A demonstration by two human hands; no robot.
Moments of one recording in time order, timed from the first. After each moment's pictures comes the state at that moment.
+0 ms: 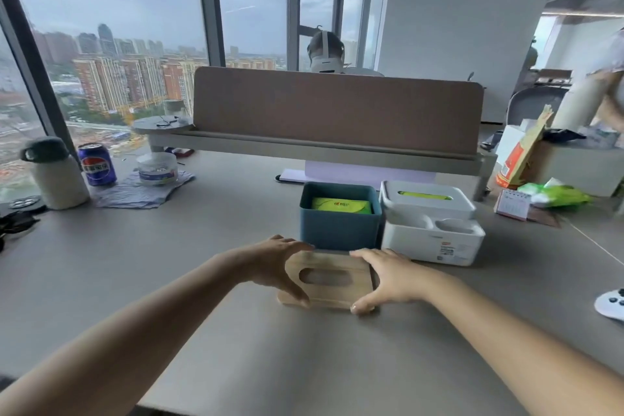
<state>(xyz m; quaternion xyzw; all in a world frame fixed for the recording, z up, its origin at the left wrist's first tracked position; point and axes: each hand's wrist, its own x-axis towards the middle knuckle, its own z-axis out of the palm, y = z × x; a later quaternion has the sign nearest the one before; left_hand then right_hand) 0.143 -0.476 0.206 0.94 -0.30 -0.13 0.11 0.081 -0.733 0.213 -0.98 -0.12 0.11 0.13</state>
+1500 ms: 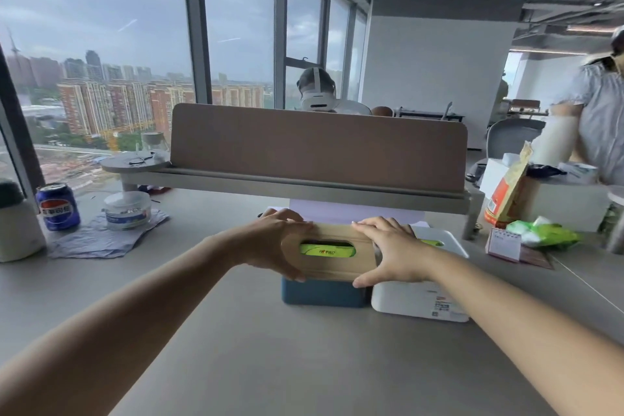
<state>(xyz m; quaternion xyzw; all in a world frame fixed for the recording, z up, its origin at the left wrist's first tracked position) 0.225 -0.502 0.286 0.93 -0.35 0.03 0.11 0.154 -0.767 0.294 -0.99 -0.12 -0.02 0.09</state>
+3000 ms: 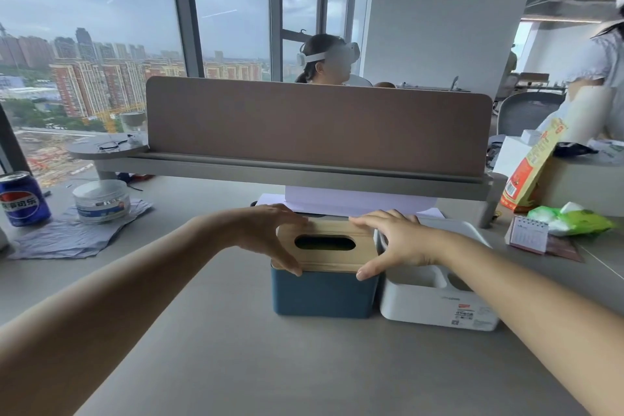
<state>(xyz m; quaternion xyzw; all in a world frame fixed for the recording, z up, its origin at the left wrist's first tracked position) 0.274 -0.512 0.288 0.95 -0.29 -0.11 0.08 0.208 -0.785 0.284 -0.98 -0.11 0.07 0.13</state>
